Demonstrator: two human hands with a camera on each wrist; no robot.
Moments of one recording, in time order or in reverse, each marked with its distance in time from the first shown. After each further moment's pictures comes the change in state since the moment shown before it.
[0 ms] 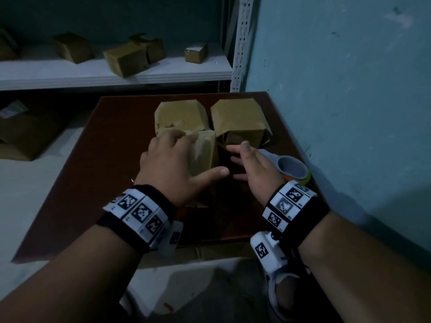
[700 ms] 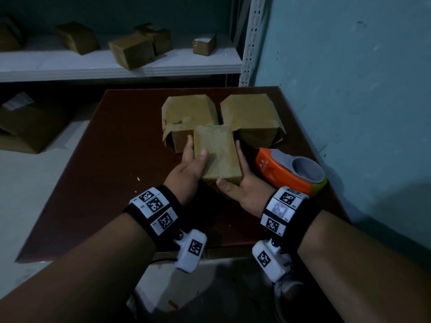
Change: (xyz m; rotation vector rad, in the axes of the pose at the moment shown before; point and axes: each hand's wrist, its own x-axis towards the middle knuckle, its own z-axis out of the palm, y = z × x) left_hand 0.029 -0.032 0.068 -1.023 -0.145 -0.216; right_hand 0.021 0.034 0.024 -0.014 -0.447 -0.038
